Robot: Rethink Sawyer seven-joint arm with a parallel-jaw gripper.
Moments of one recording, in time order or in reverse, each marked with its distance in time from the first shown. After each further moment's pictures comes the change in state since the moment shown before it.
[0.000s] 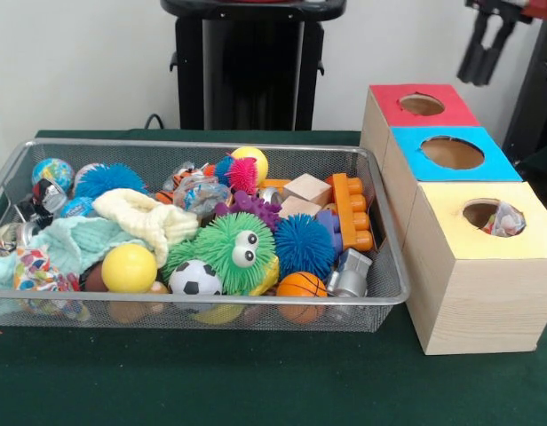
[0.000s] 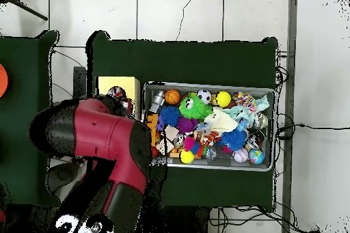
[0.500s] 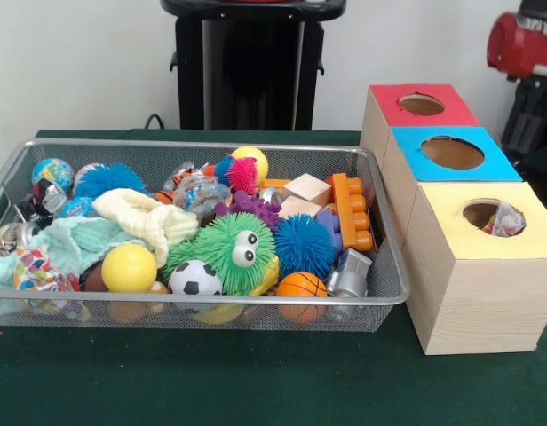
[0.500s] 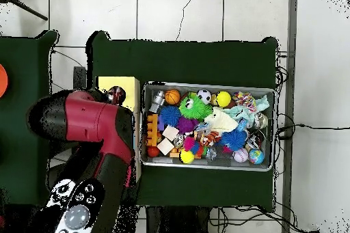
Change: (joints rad) arm 0.008 0.116 0.075 -0.078 0.059 -0.026 0.000
